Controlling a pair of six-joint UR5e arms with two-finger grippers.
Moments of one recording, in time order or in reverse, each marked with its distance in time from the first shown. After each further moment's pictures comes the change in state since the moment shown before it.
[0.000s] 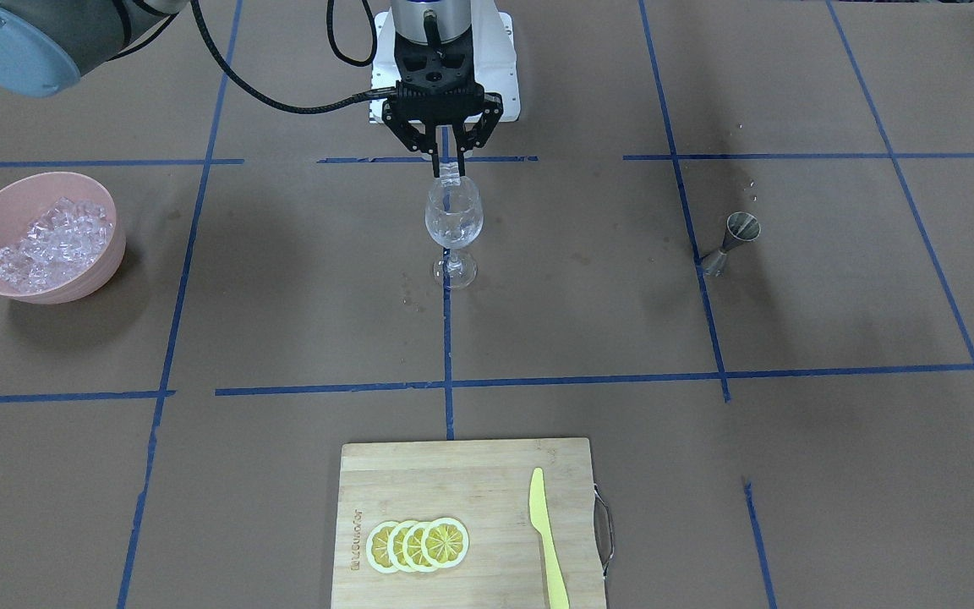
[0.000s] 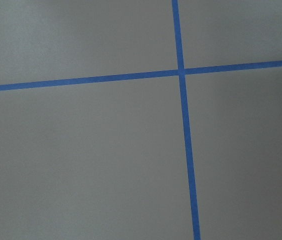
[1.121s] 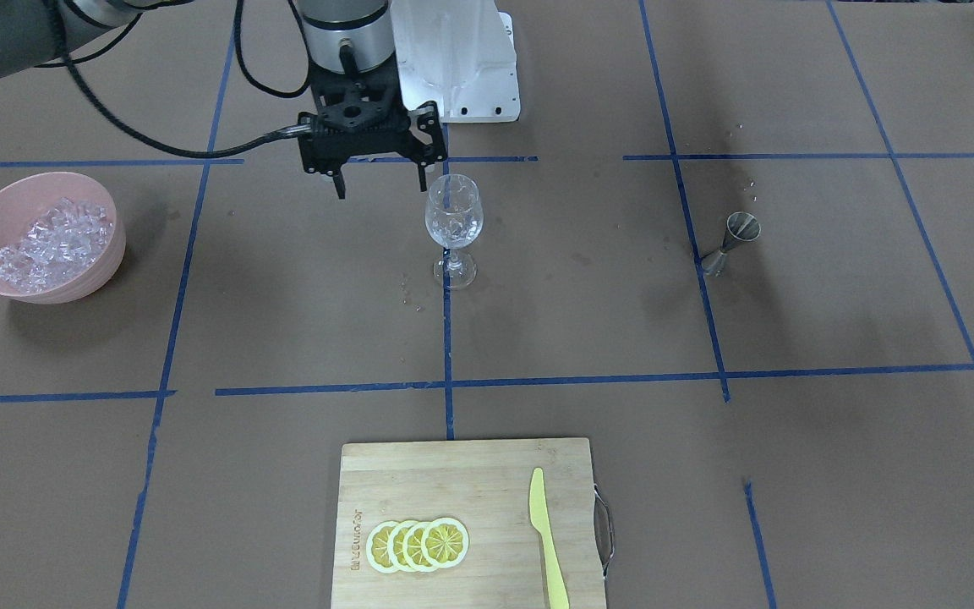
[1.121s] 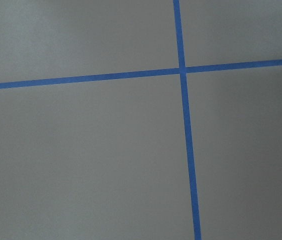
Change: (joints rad) left arm 0.000 0.003 0.004 -0.001 -0.005 -0.001; right arm 0.213 -0.141 0.082 -0.010 0.189 -0.250
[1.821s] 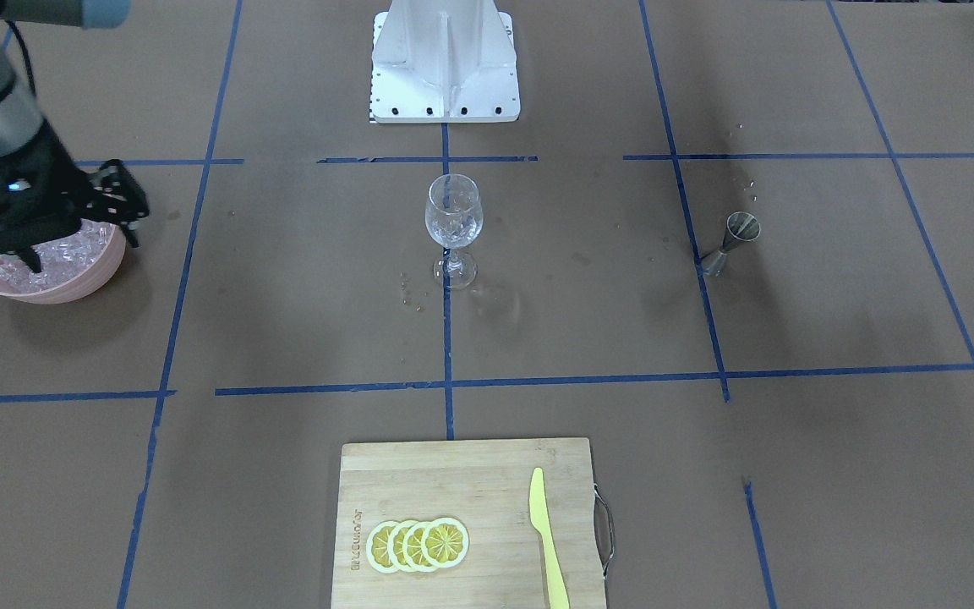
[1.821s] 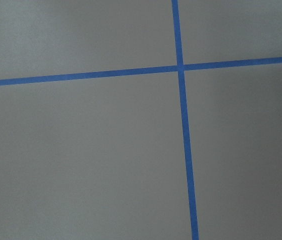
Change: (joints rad) left arm 0.001 0.002 -0.009 -0.002 -0.007 0.001; right arm 0.441 -0.427 0.058 0.012 0.227 -0.808
